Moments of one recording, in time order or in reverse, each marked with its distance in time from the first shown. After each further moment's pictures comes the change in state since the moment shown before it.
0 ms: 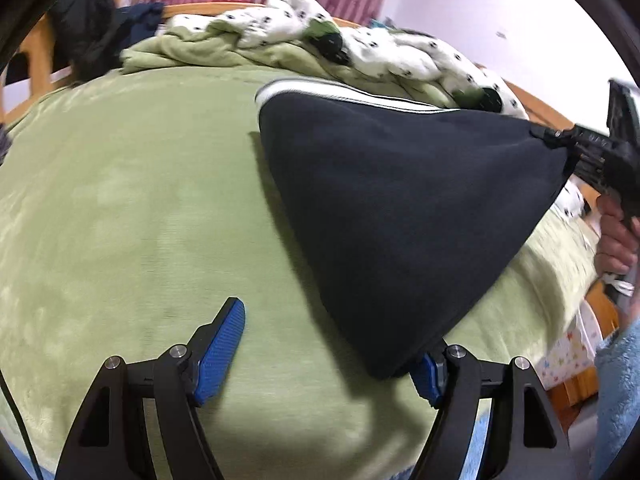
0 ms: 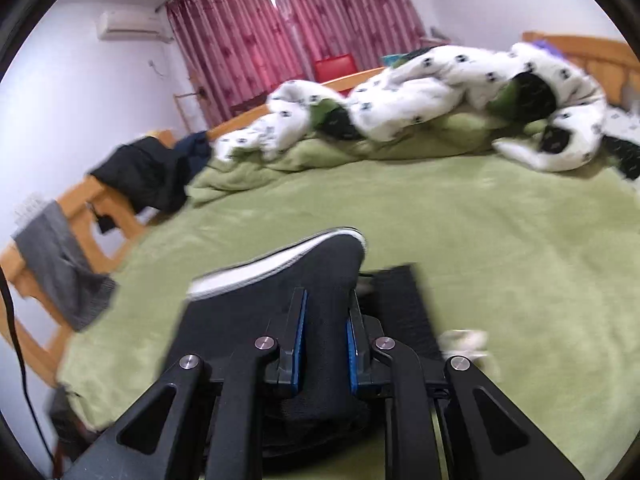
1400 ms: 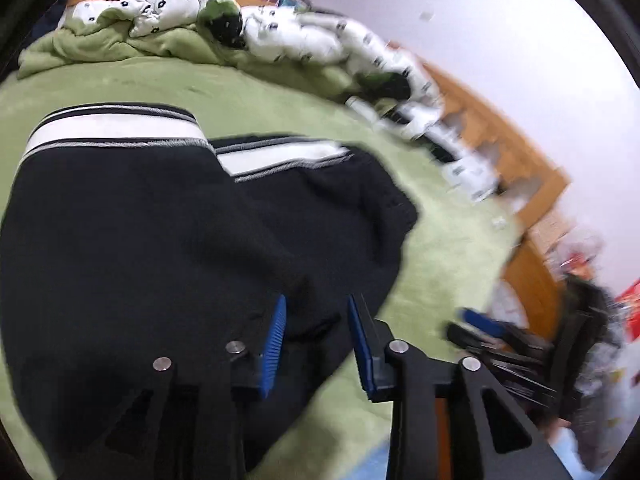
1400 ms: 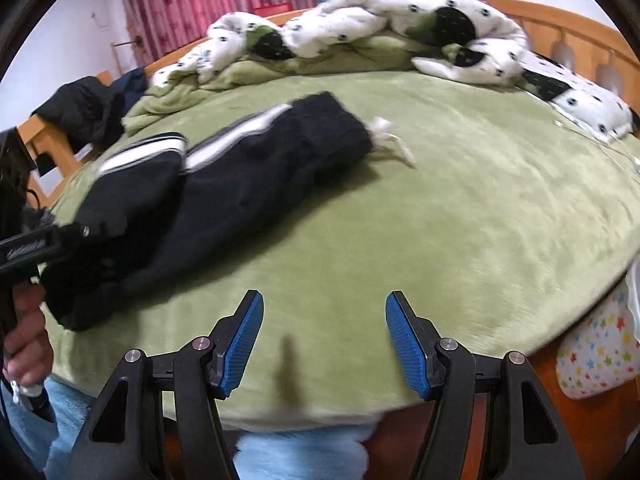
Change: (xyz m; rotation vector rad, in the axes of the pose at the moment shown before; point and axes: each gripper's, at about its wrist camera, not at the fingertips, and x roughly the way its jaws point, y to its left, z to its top) left arm 0.012 -0.026 0.072 0.055 0.068 -0.386; right arm -0.049 0.004 -0.143 0.021 0.189 -0.245
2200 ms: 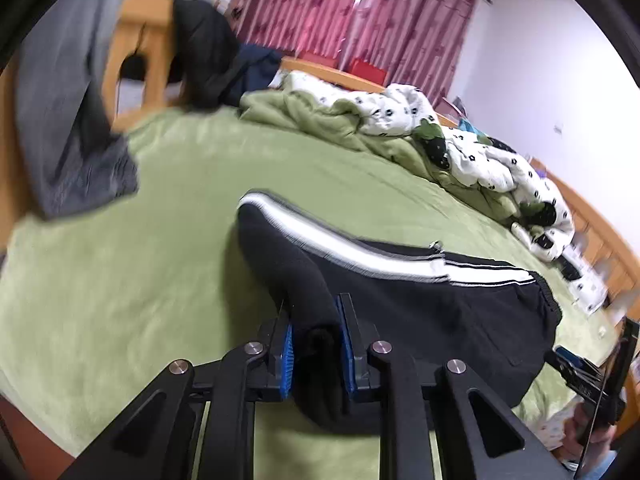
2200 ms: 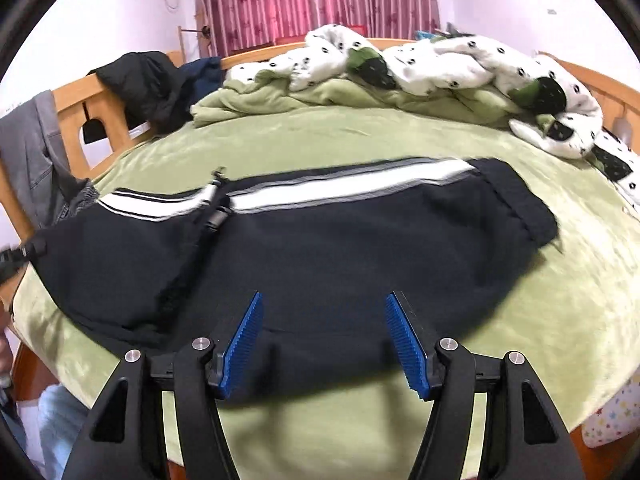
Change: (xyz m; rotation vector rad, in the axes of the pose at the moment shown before) left arm -0.202 0.159 -0.030 -0.182 -0.326 0.542; right arm 0.010 0.152 0.011 -0.173 -0.080 0.081
